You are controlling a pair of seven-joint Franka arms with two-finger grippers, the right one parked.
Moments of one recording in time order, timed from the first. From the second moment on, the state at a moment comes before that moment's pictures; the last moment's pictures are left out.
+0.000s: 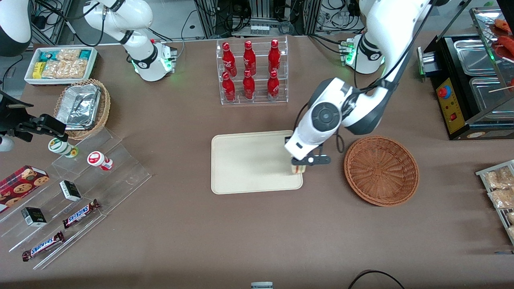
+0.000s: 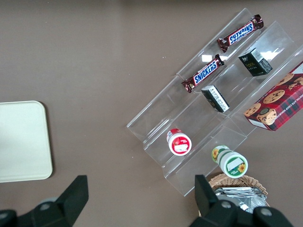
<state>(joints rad) -0.31 0.48 -0.35 -1.69 -0.01 2.03 -0.64</state>
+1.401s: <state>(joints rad) -0.53 0.80 -0.35 -1.38 0.20 2.10 -0.92</state>
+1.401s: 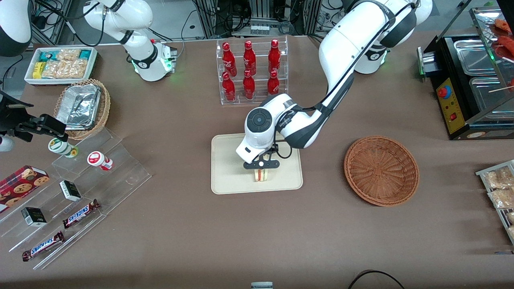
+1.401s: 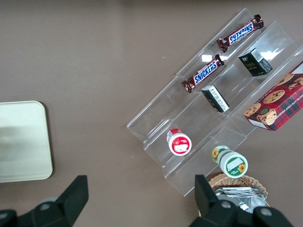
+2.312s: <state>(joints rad) -0.54 0.82 -0.34 -1.38 0.20 2.10 -0.99</state>
